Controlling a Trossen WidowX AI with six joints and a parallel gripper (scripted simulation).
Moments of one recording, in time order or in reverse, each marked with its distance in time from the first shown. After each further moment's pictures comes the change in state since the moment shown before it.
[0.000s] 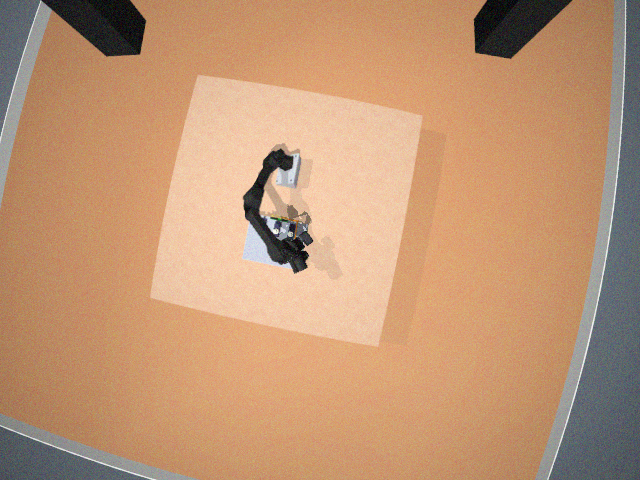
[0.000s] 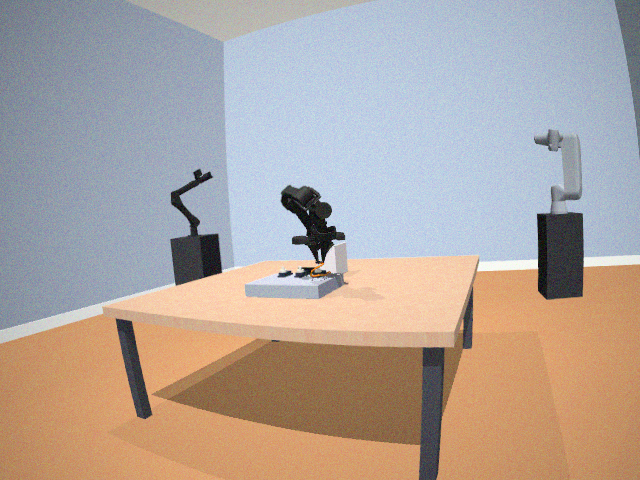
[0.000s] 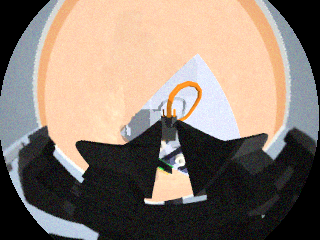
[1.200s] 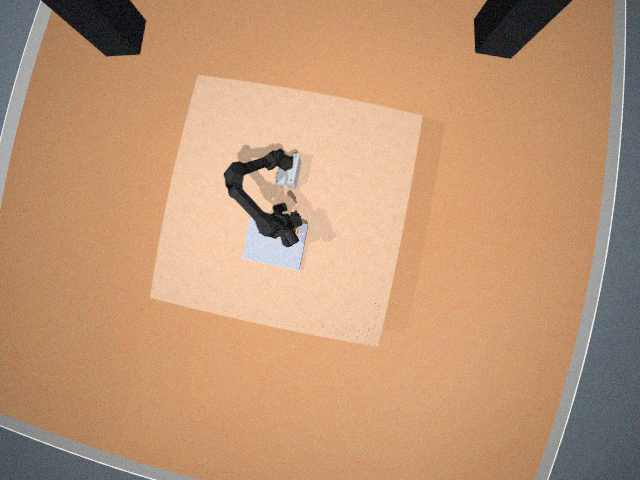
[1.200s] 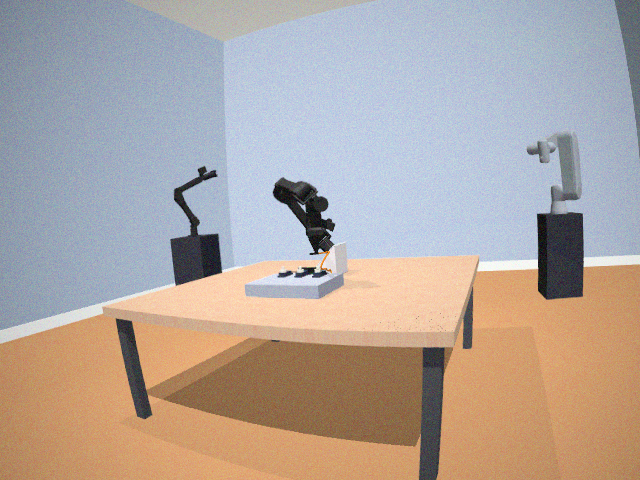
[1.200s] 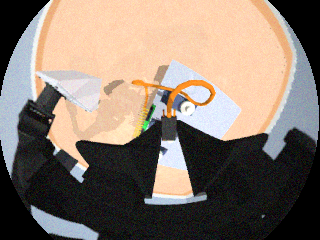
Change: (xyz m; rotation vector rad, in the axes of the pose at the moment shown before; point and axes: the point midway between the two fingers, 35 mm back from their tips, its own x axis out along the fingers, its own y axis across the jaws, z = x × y) arm -0.022 0.032 -0.106 -1.220 0.003 0.009
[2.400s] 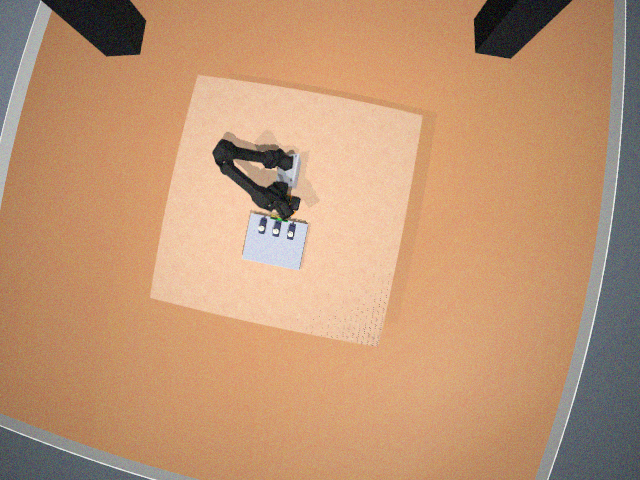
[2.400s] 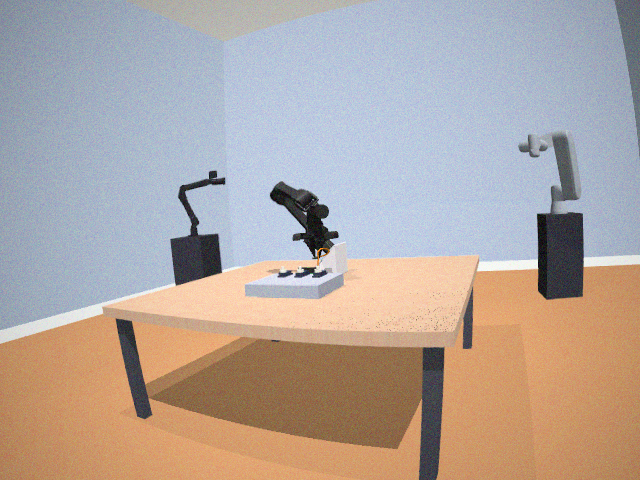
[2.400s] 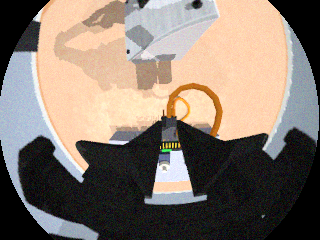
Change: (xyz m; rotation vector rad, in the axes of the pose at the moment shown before) arm 0.030 0.116 0.006 -1.094 -0.008 0.002
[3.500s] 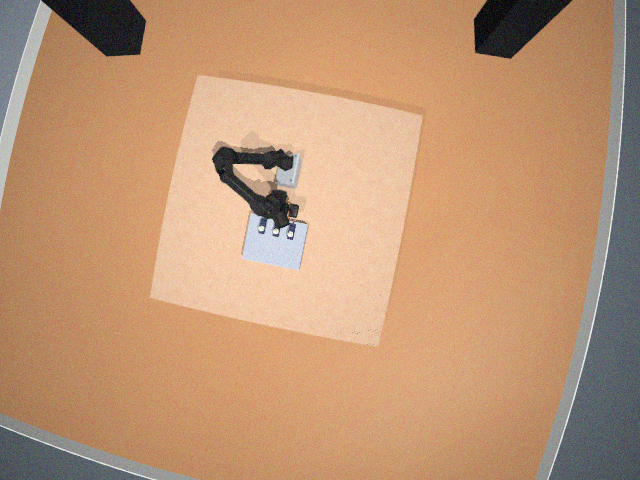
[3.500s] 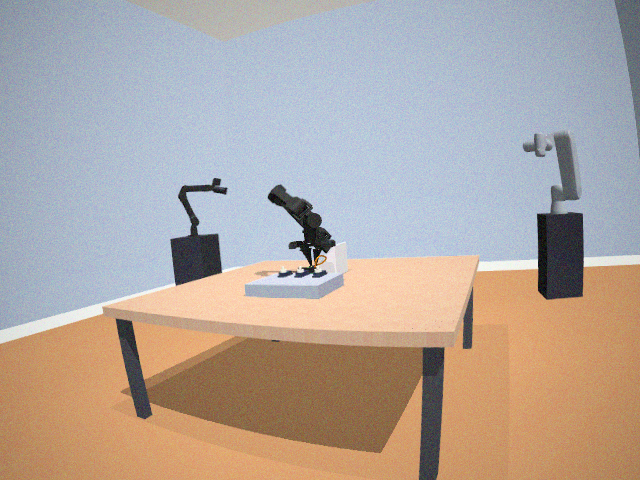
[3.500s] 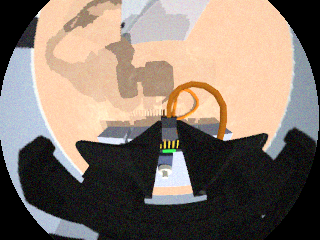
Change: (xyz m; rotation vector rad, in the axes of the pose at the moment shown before) arm 0.031 0.004 -0.033 -0.010 -0.002 0.004
